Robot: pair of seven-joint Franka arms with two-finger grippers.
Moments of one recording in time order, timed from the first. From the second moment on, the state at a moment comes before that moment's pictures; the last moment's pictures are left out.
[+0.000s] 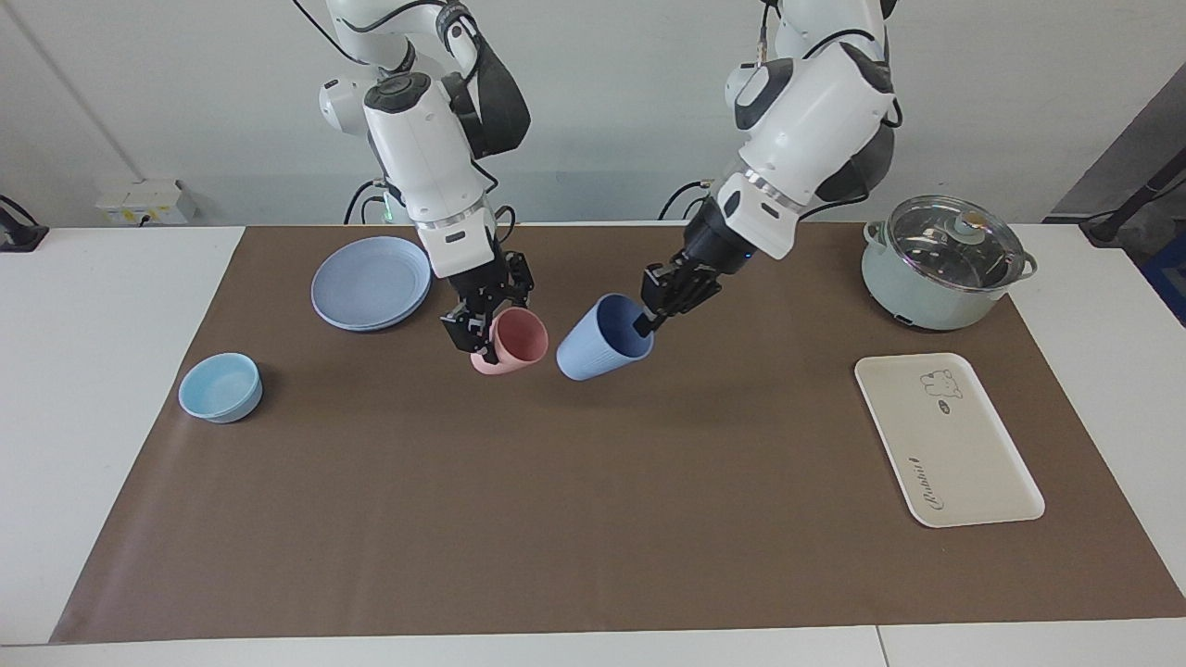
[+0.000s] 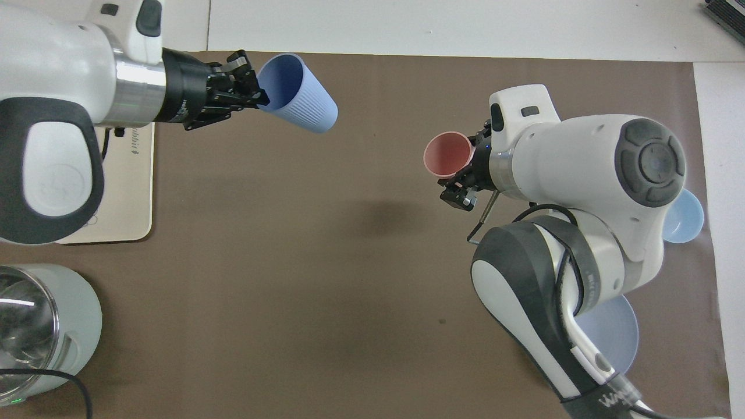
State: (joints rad) left arm -0.22 0.16 -0.06 -1.50 -0.42 2.04 -0.52; right arm 0.42 0.10 -0.08 -1.83 0.17 2.27 -0.74
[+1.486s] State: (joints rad) left arm 0.30 0.14 -0.05 -2.03 -0.29 2.57 0.26; right arm 0.02 0.38 -0.09 -1.87 1.55 2.47 -1.91
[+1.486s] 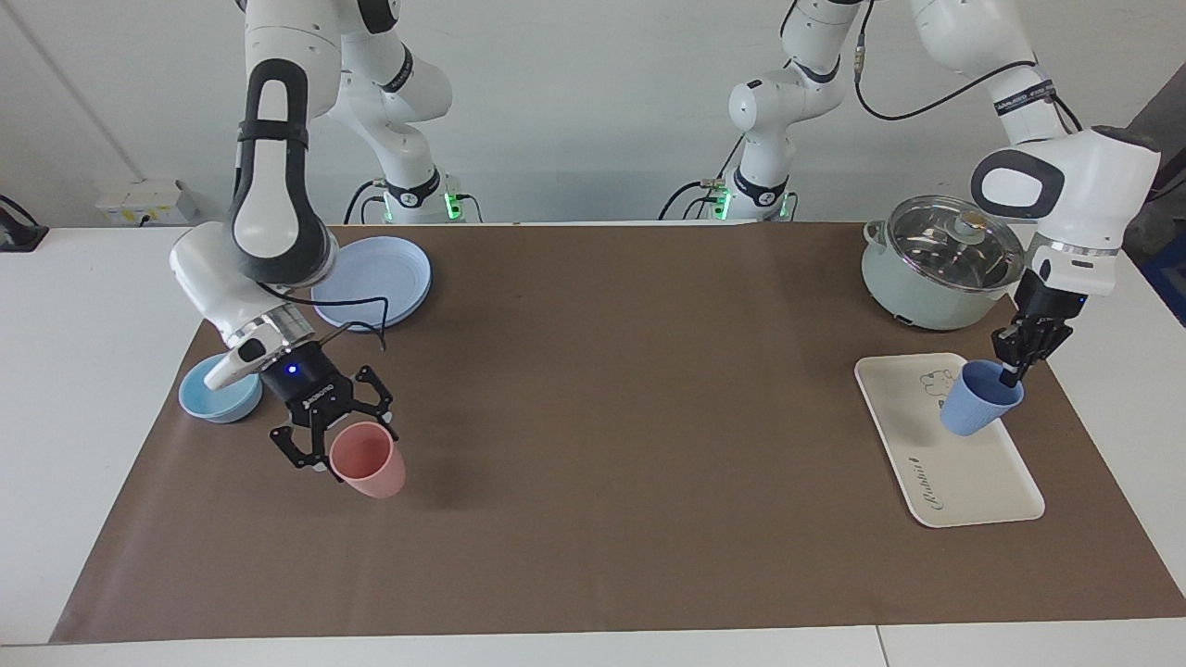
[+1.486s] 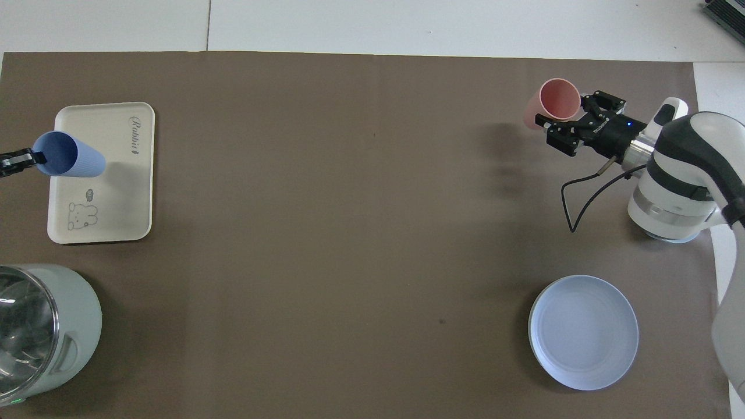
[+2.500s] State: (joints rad) left arm 0.31 0.17 -0.05 -2.05 -0.29 2.60 0.26; right arm -0.05 0.43 -0.08 -1.93 1.64 2.39 -2.16
